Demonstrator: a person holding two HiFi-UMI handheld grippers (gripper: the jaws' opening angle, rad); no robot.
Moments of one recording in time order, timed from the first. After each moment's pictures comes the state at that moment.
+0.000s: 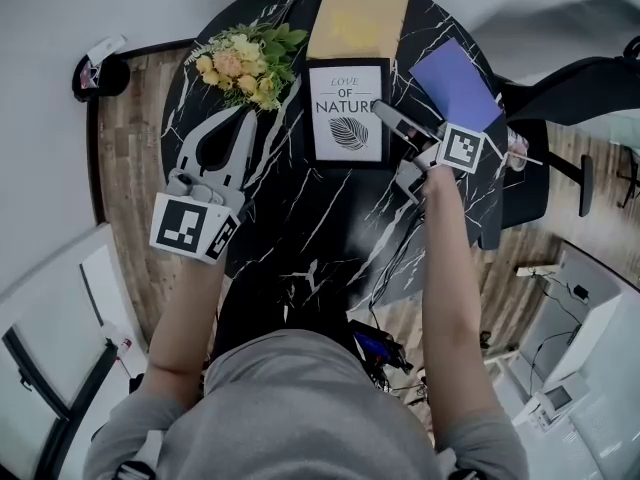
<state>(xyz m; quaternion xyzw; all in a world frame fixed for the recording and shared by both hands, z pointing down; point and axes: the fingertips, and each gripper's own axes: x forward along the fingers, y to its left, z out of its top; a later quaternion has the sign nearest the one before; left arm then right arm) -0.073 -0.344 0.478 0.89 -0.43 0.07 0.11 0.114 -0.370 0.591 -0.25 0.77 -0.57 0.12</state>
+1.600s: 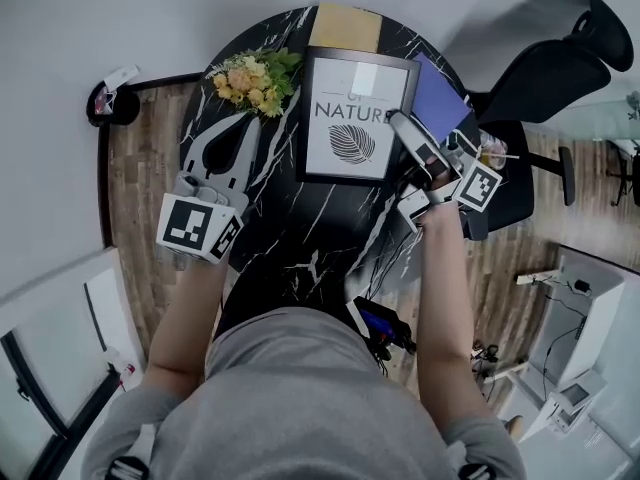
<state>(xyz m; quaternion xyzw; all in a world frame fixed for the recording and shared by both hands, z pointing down) -0.072 -0.301 0.391 0.91 -0.42 0.04 0.06 0.120 -0.303 0.388 -0.20 0.81 -0.45 0.31</state>
